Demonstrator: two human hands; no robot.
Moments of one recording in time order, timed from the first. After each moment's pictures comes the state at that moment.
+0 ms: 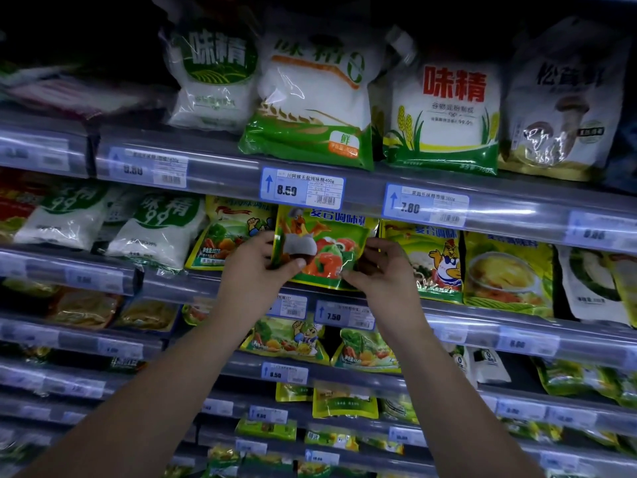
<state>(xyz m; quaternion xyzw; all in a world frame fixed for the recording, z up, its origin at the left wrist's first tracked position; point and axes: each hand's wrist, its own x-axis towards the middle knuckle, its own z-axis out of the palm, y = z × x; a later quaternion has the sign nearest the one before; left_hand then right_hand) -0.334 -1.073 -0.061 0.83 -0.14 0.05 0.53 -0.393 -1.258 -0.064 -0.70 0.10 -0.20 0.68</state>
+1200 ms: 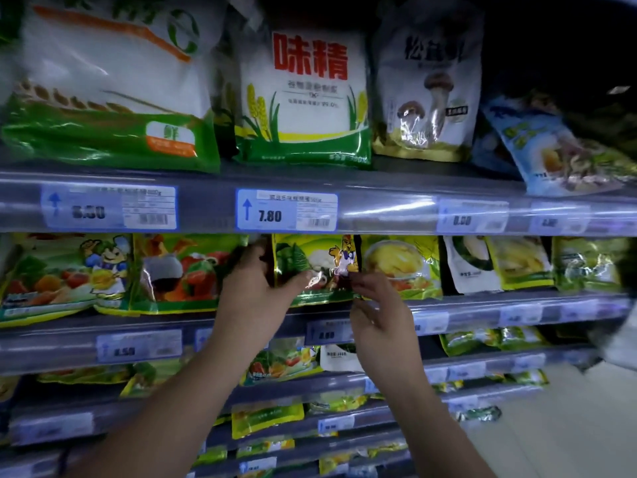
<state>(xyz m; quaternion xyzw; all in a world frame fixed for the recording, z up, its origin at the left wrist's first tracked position) -0.356 -1.223 -0.065 0.83 -0.19 -0.01 0.53 -0.477 -1.353 -0.075 -0.80 0.22 -0.27 0.49</state>
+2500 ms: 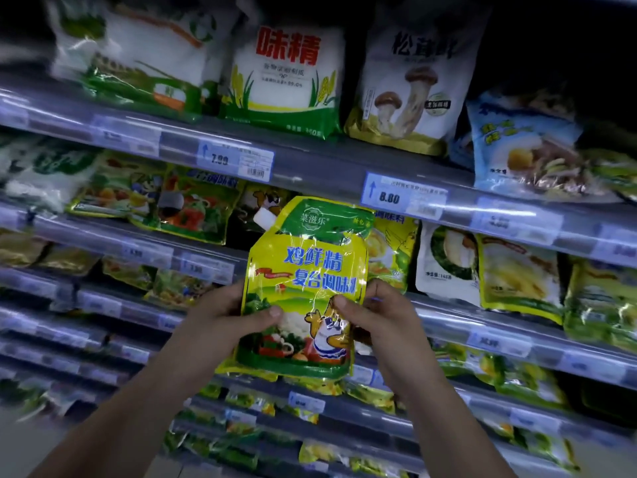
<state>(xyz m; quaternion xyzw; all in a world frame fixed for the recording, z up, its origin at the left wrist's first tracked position) -0.517 -1.238 -0.073 0.70 -0.09 -0.14 0.70 -0.556 -1.455 -0.059 -0.67 0.08 -0.04 0.74</state>
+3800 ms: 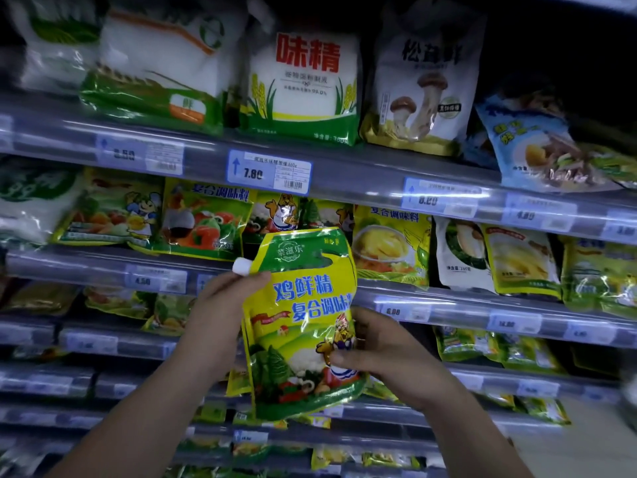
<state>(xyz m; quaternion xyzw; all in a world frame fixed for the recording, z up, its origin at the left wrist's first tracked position) -0.453 -1.198 -0.078 0.58 0.02 -0.14 0.81 -0.545 -1.418 -0.097 -0.73 0.03 0.06 0.68</state>
